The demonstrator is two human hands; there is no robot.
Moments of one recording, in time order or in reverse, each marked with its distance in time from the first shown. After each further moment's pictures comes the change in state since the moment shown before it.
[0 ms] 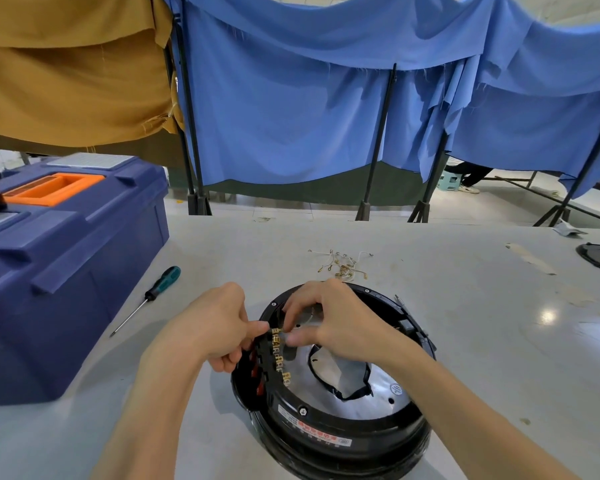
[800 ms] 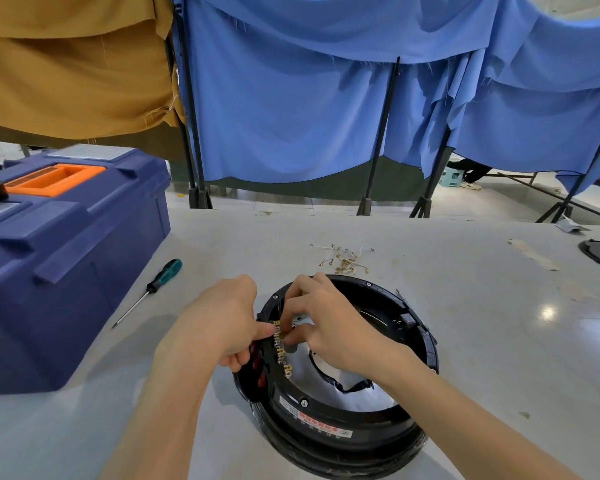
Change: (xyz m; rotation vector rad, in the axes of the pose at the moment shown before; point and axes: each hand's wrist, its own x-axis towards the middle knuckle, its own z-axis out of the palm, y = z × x) left_hand -0.004 0.009 0.006 0.140 0.011 0.005; right_hand -0.002 0.003 0.022 -0.304 0.055 -0.159
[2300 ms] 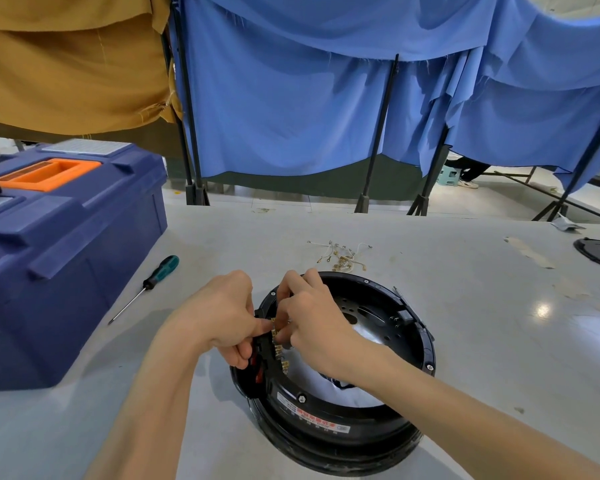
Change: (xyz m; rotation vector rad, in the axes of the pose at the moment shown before) left_hand -0.001 -0.004 -0.001 -0.135 -0.046 0.033; right_hand 0.002 -0.015 0.011 -0.170 0.037 0.001
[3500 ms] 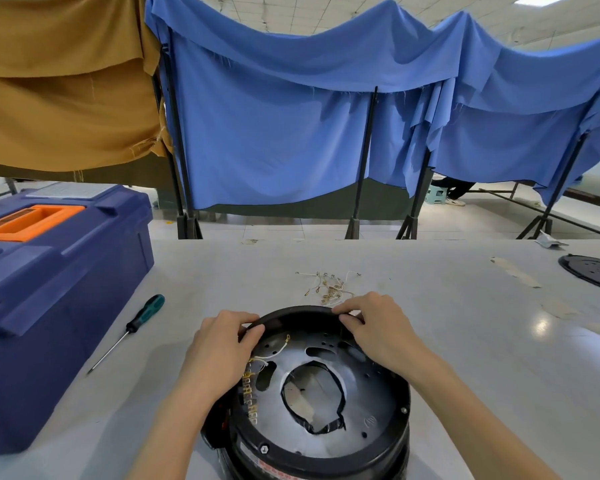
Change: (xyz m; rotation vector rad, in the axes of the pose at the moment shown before) left_hand 0.044 -0.016 0.034 -0.092 0.472 0.152; right_hand -0.012 0.092 -0.038 0.094 0.120 0.479
